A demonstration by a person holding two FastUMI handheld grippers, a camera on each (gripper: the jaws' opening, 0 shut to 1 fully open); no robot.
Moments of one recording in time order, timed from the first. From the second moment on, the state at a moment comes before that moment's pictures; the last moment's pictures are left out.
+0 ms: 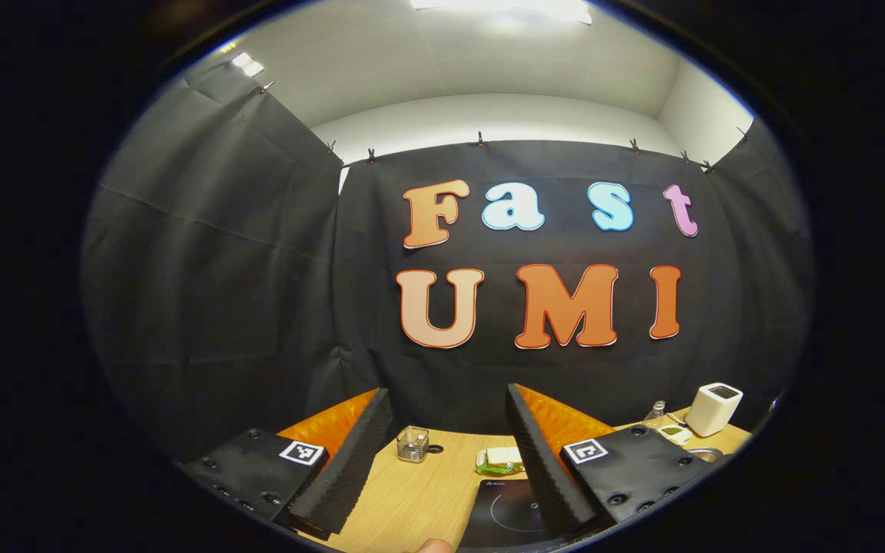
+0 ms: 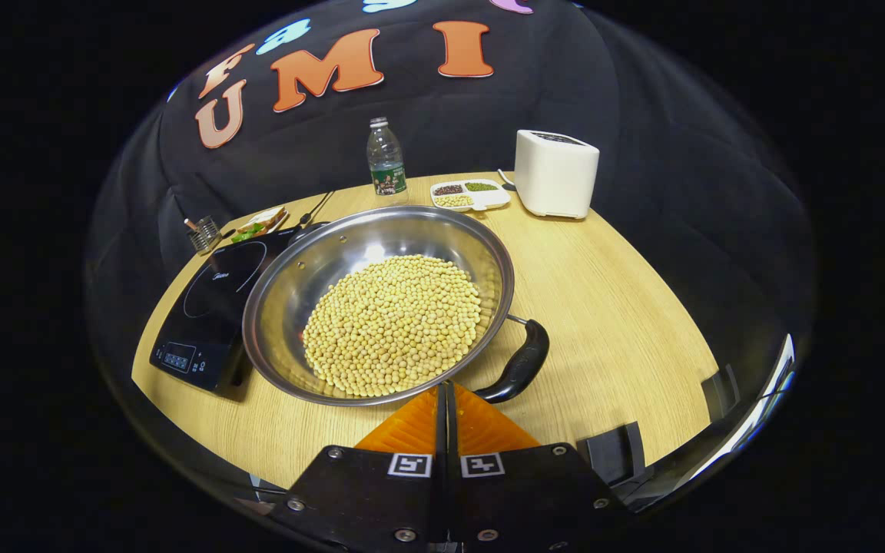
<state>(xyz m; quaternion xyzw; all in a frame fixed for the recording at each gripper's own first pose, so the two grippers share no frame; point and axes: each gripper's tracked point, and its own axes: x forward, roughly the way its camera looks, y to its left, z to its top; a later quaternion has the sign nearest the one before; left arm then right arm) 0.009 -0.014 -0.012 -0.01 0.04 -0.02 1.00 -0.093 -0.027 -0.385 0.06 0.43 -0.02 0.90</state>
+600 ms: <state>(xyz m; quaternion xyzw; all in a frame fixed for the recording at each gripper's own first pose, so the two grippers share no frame) 0.021 -0.031 -0.019 0.00 0.04 -0.02 1.00 -0.066 -0.061 -0.388 0.05 0.42 -0.05 0.90</state>
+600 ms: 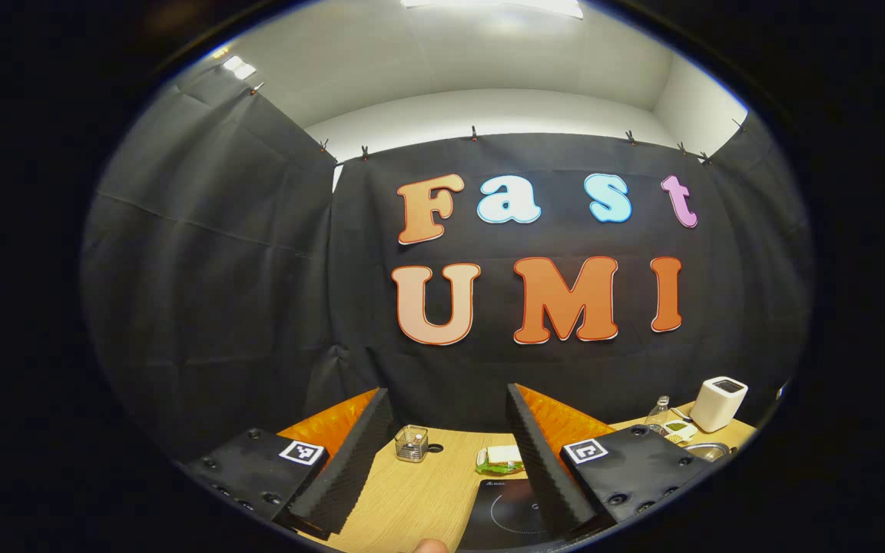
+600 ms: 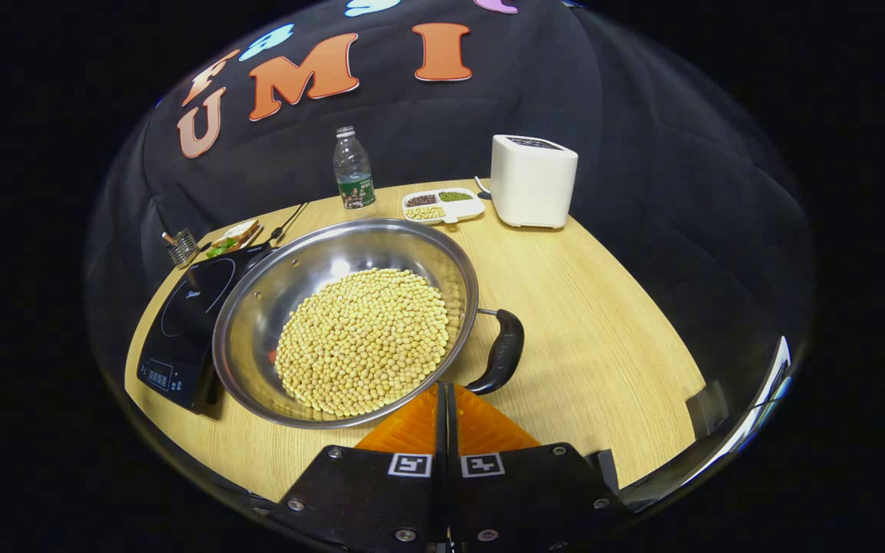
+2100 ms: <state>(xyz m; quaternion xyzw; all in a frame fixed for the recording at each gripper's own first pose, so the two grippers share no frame) 0.045 -0.083 -0.083 0.02 0.09 -0.04 1.00 0.008 -0.102 -0.402 0.04 0.39 -0.08 0.91</state>
